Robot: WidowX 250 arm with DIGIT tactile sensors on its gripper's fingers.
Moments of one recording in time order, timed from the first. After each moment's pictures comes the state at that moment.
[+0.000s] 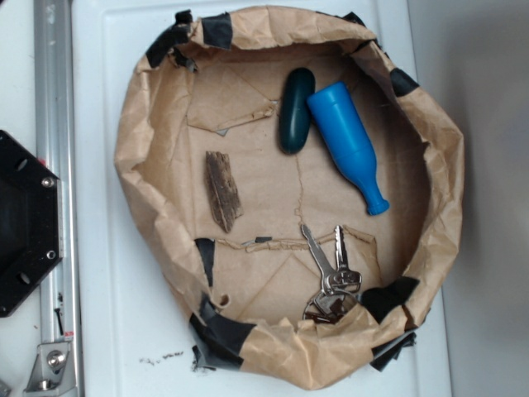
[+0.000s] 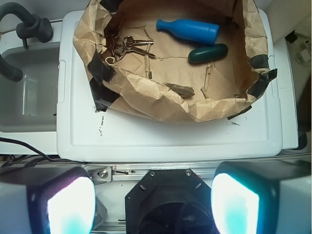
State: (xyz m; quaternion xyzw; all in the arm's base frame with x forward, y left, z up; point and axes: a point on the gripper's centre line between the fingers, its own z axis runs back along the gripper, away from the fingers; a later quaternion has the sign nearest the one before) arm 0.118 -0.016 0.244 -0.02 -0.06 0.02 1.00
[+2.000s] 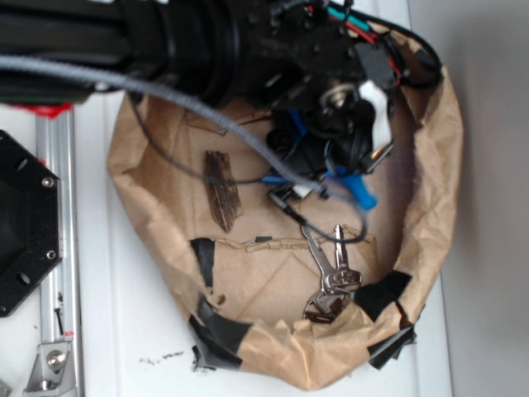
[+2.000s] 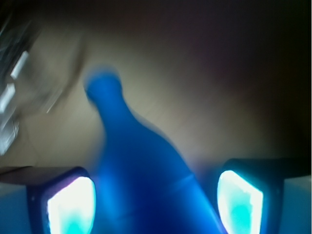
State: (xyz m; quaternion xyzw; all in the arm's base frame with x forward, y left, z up) arm 0.310 0.070 0.037 0.04 -0.11 -0.37 0.92
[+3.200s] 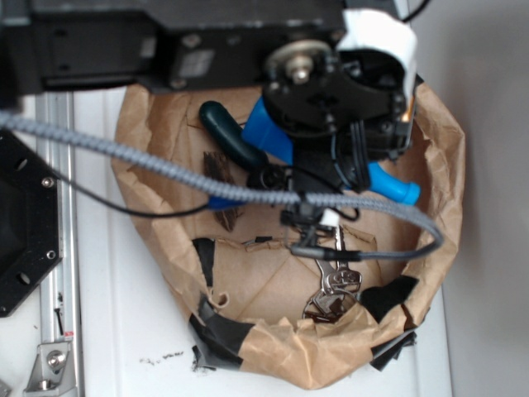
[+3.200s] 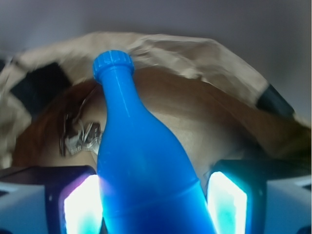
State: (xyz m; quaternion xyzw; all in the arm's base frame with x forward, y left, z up) arm 0.285 0.032 0.151 -0.02 -0.14 -0.04 0.99
